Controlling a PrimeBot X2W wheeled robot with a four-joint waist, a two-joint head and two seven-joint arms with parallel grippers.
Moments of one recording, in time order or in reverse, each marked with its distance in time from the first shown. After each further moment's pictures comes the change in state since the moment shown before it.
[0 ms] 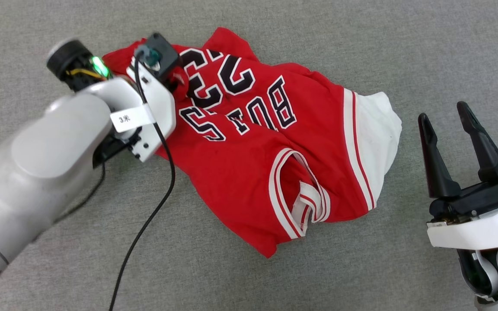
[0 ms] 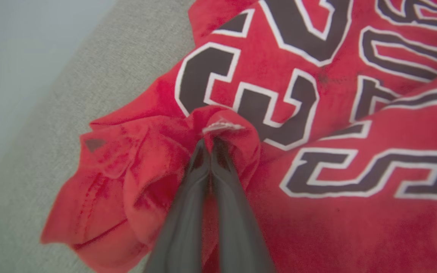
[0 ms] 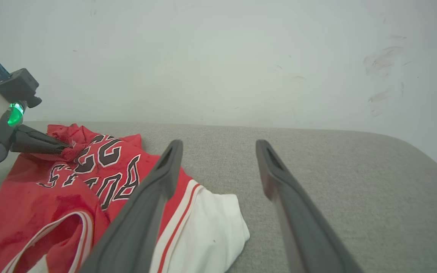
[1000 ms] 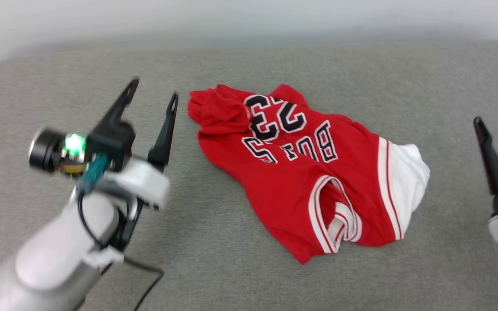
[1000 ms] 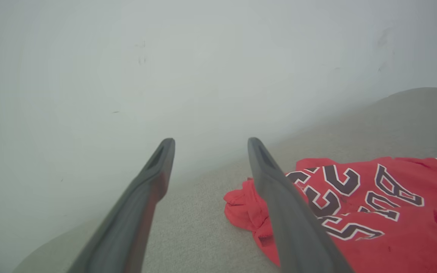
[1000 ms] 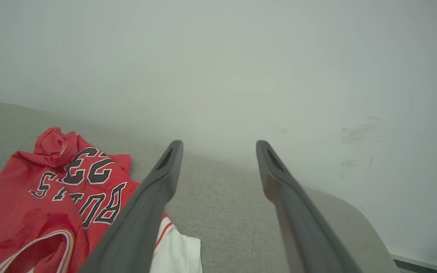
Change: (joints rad) left arm 0.501 0.053 0.383 -0.388 0.140 0.489 -0.510; right arm 0.026 -0.175 -0.107 0.020 -0.046 0.000 0.134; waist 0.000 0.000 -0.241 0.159
